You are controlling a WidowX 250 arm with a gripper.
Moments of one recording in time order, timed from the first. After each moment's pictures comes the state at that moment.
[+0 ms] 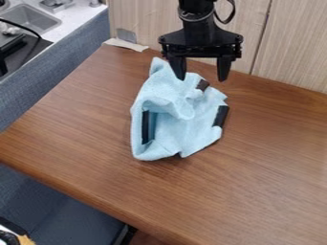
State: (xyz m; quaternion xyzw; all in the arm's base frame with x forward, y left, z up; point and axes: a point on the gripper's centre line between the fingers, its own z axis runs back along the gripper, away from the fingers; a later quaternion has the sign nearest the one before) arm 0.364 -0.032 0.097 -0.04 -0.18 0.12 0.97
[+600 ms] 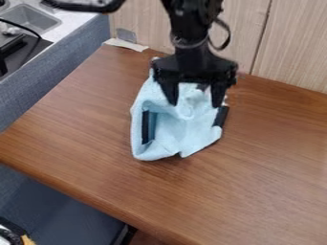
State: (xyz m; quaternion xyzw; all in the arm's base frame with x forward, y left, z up) arm 0.312 -0.041 0.085 -0.04 -0.16 0.13 0.98
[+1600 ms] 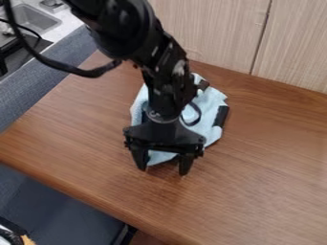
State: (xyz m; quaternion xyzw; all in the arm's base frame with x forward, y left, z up) arm 0.260 -0.025 0.004 0.02 -0.07 0.16 0.98
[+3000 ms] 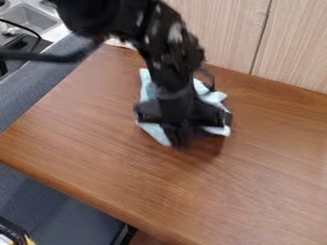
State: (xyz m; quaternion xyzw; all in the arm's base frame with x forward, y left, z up) arm 0.277 -0.043 0.078 -0.06 -0.17 0.13 0.97
